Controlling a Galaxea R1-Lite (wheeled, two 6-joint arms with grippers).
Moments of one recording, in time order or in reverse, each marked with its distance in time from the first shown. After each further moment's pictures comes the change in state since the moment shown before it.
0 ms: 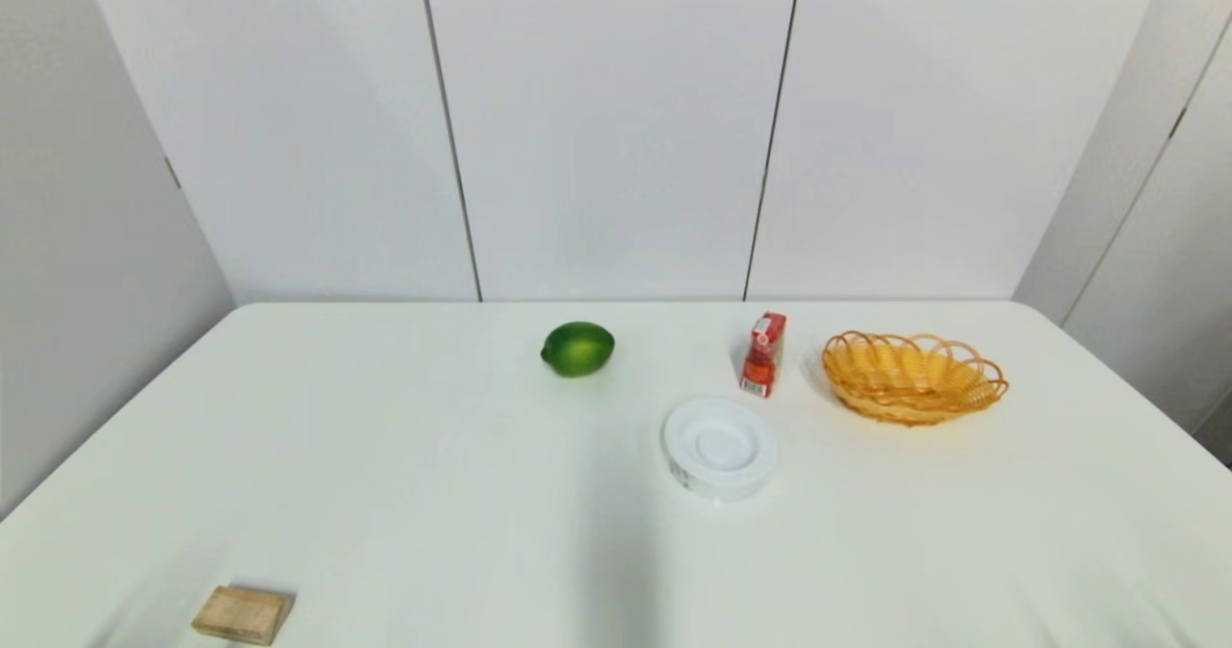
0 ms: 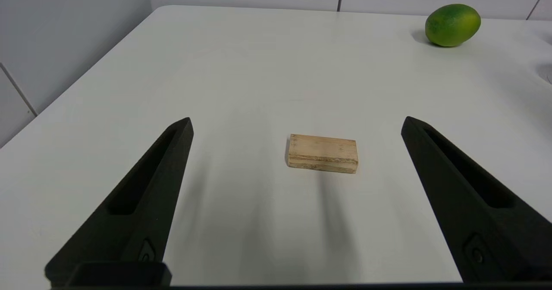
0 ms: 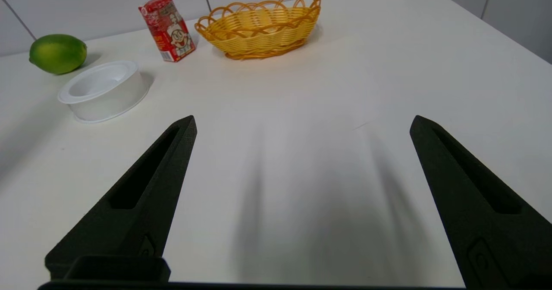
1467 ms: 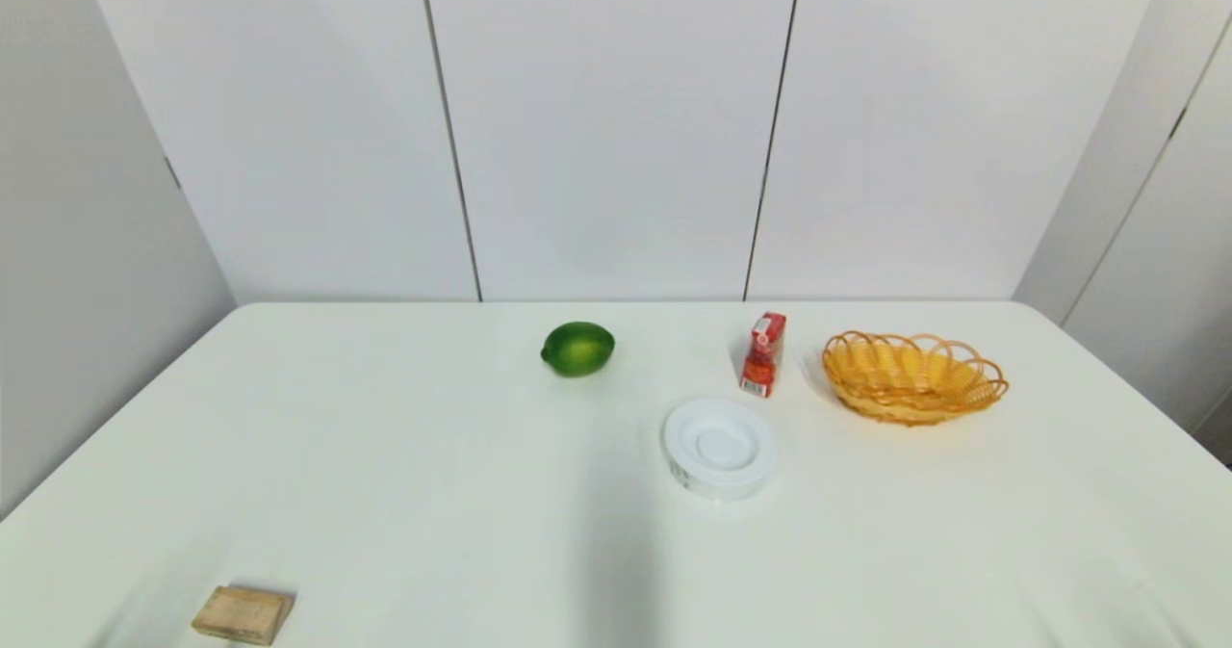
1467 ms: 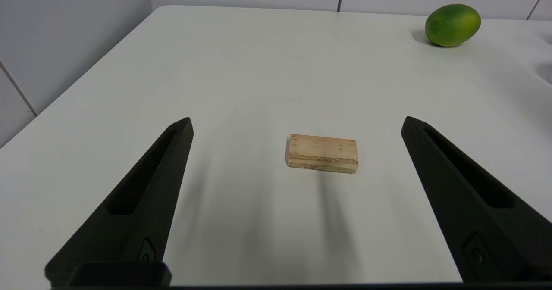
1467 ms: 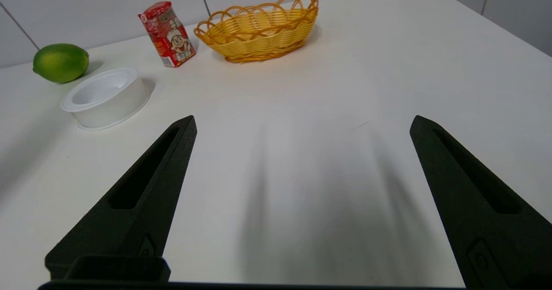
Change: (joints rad) left arm 0.000 0.001 0.000 0.000 0.000 0.000; right arm 0.000 0.000 0.000 -0.003 -0.009 0.031
